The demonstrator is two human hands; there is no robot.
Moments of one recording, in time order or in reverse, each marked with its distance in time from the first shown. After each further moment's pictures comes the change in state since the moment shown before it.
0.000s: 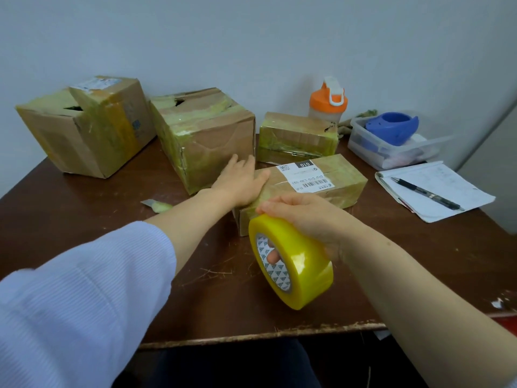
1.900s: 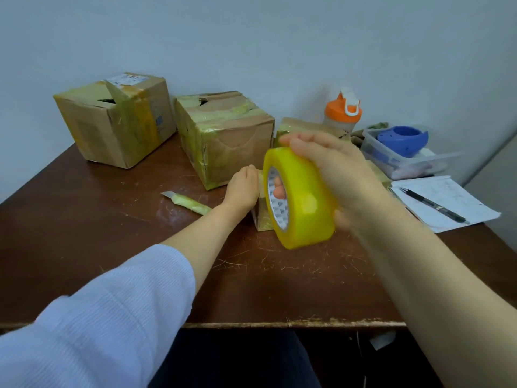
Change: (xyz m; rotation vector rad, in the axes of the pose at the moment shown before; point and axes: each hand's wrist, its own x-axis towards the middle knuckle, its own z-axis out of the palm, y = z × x) left_hand -0.031 -0.009 0.010 -0.953 0.256 -0.167; right_hand -0.017 -0.047 0.024 0.151 0.253 -0.463
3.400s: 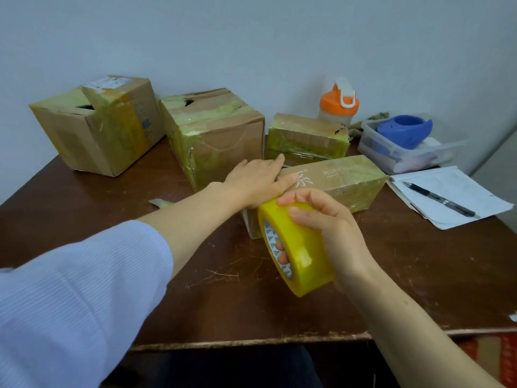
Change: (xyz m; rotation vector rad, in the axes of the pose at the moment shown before) left_hand 0.022 0.037 0.009 1.073 -0.411 0.369; right_hand -0.022 0.060 -0.029 0.123 -0.130 0.080
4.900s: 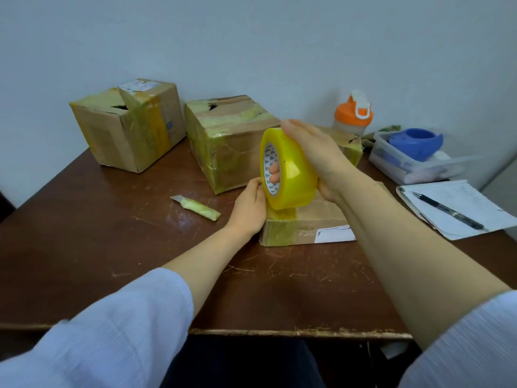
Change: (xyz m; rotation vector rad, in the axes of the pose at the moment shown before) left_hand -0.045 -0.012 0.051 -1.052 0.435 -0.293; right_hand 0.084 -0.051 0.035 -0.109 0.074 -0.006
